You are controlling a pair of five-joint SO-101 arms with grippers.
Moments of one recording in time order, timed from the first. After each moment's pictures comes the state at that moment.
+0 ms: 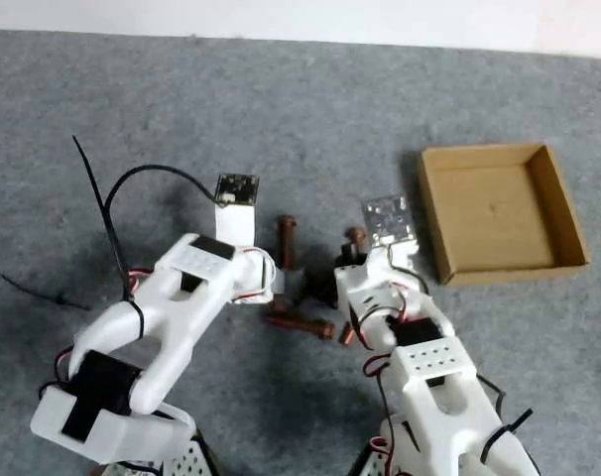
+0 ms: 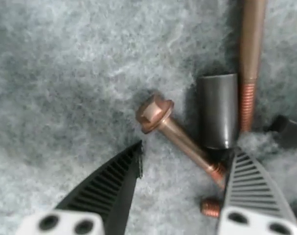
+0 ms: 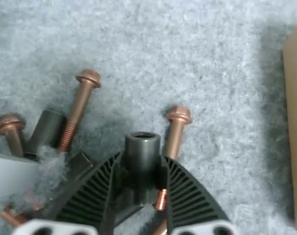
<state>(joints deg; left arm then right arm) 14.0 -4.7 46.9 43.5 22.4 -18.4 -44.6 76.3 16.8 1.5</state>
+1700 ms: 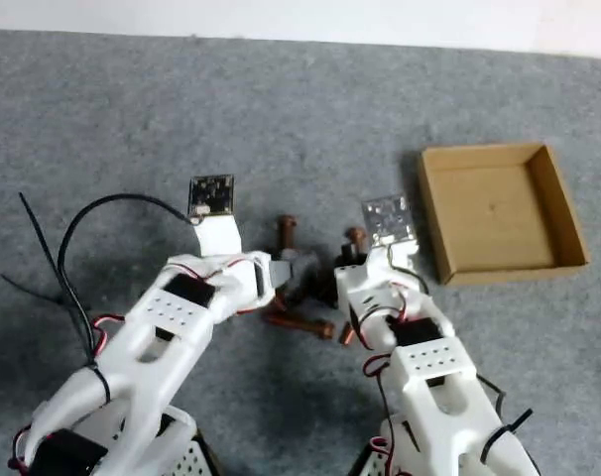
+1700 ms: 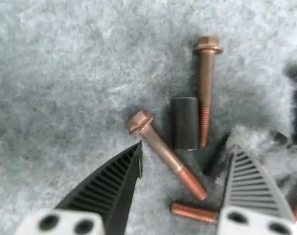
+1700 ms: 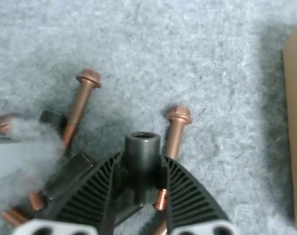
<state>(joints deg) 15.8 -27.7 62.4 32.4 30.3 -18.4 -44.6 76.3 16.8 1.6</state>
